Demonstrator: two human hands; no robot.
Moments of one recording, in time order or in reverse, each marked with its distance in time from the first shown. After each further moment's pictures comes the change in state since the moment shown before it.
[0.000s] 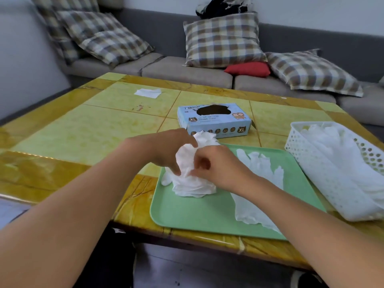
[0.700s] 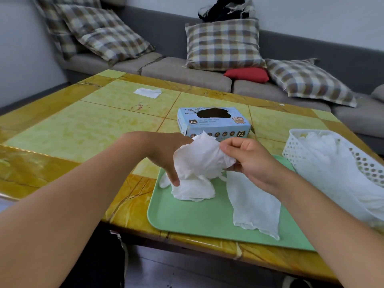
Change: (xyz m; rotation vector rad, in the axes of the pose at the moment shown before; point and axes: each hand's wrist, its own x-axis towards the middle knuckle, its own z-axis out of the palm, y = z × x) left_hand 0.000 -0.003 -0.009 -0.020 -0.160 -0.026; right_hand -0.015 0.020 -0.038 0.934 0.068 0.335
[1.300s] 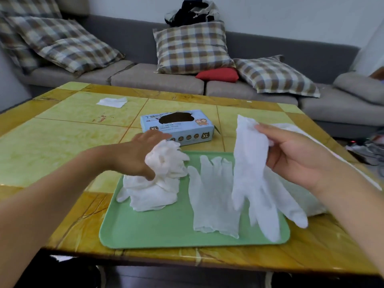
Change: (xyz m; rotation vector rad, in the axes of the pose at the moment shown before) left_hand 0.012 0.022 -0.002 -0.180 0.087 0.054; right_hand -0.065 -0.043 -0.113 0.593 0.175 0.071
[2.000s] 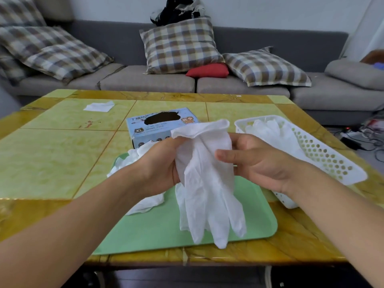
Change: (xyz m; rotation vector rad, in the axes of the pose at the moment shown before) left_hand 0.017 0.124 0.048 -1.395 0.017 0.094; right_hand -0.001 0.025 -0.016 -0.421 -0.319 0.047
